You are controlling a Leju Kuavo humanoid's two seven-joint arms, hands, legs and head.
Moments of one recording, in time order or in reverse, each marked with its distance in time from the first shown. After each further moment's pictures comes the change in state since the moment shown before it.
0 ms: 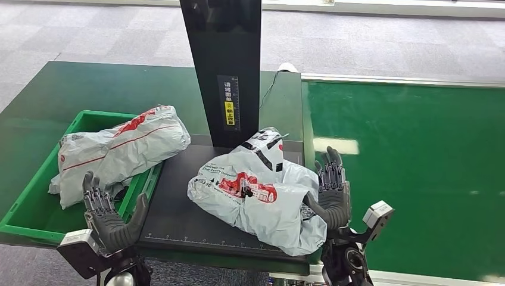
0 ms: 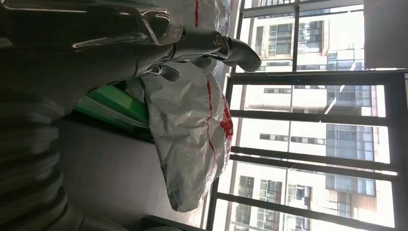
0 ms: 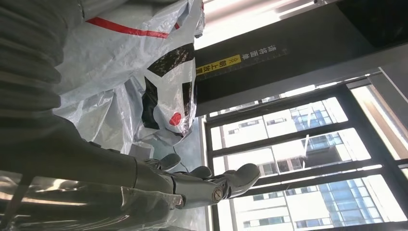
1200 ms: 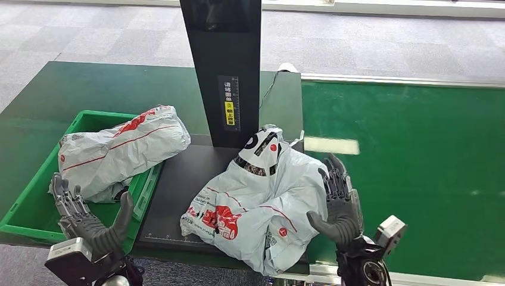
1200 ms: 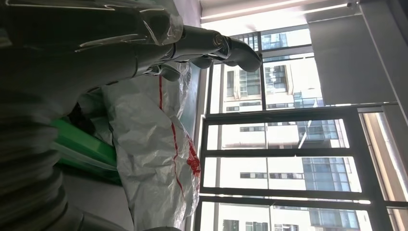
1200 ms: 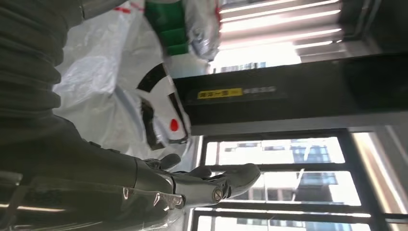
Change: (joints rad) left arm 0.035 -0.006 -0.010 -0.120 -0.137 0.164 0.000; right arm 0.099 0.010 -0.123 -0.180 0.151 0.234 0.014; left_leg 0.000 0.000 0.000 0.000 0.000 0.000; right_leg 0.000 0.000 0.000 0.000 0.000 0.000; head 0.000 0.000
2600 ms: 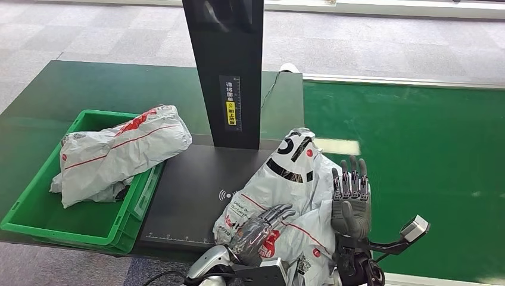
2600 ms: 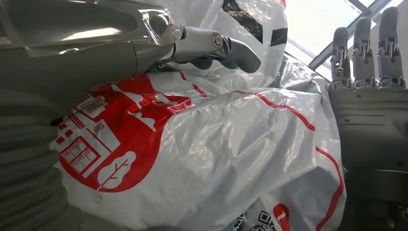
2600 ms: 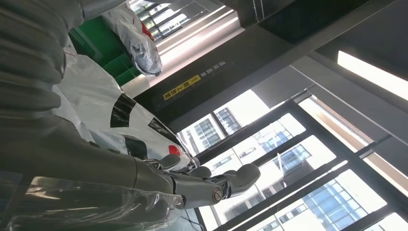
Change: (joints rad) left arm -0.403 -0.014 -0.640 0.797 -0.560 -0.443 0.264; right arm -0.097 0.082 -0.190 0.247 -0.358 0.240 0.085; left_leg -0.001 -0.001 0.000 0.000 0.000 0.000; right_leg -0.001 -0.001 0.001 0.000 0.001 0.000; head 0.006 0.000
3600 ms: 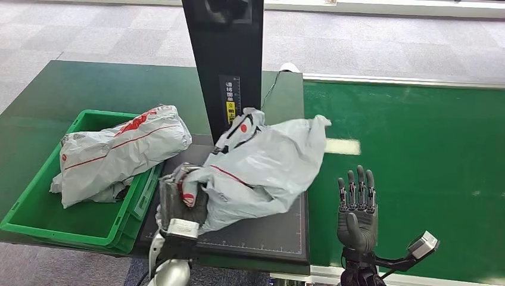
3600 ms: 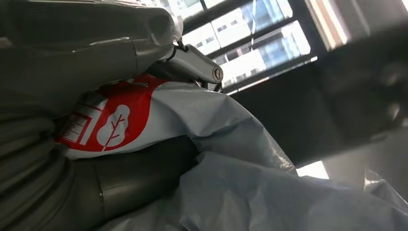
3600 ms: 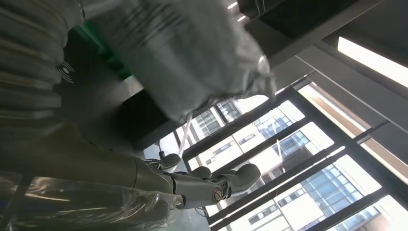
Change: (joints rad) left arm 0.181 0.038 0.313 -0.592 0.252 0.393 -0.144; right arm 0.109 0.024 -0.003 -0.120 -0.010 -0.044 0.013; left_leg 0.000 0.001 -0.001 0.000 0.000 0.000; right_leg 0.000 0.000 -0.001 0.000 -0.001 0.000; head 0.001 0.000
